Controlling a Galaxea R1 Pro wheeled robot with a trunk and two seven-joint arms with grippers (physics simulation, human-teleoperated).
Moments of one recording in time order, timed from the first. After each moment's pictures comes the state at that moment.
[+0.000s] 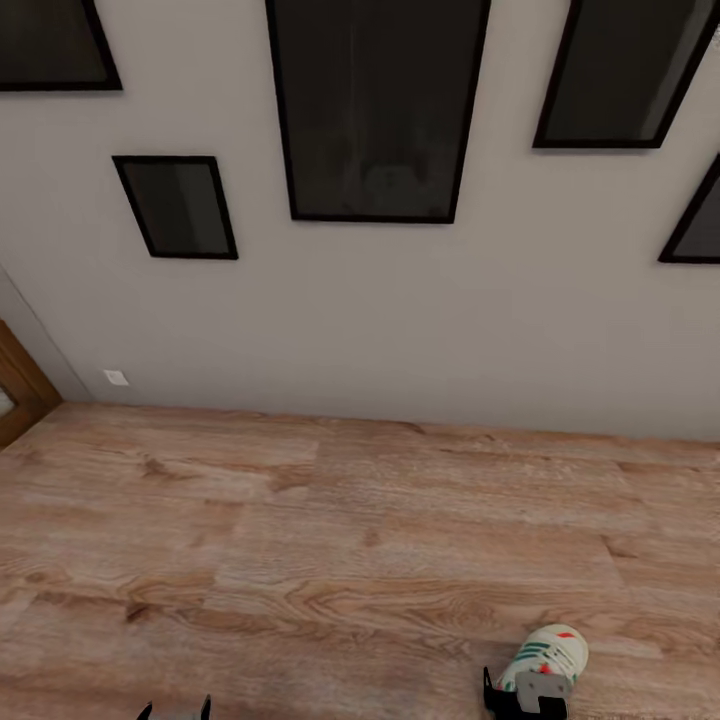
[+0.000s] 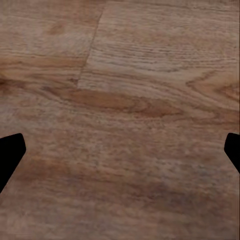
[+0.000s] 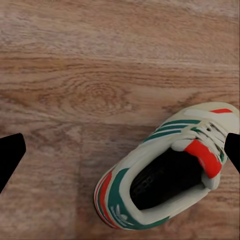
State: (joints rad) left arm -0.23 0.06 0.54 -0.22 -0.30 -0.75 -0.18; right arm -0.40 -0.01 0.05 -0.03 0.04 -0.64 -0.25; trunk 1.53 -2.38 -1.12
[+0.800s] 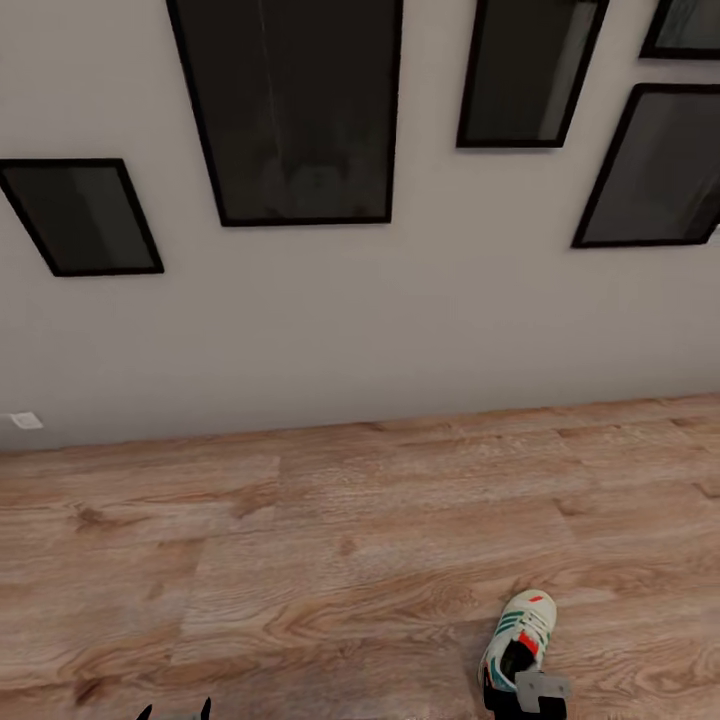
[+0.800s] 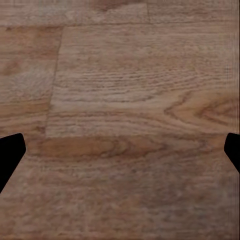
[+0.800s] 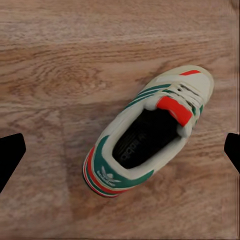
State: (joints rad) left arm -0.23 0.06 0.54 -0.21 -0.30 -0.75 -0.18; right arm -0.40 -0.01 0.05 -0.03 0.04 -0.64 -0.25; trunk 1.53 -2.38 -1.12
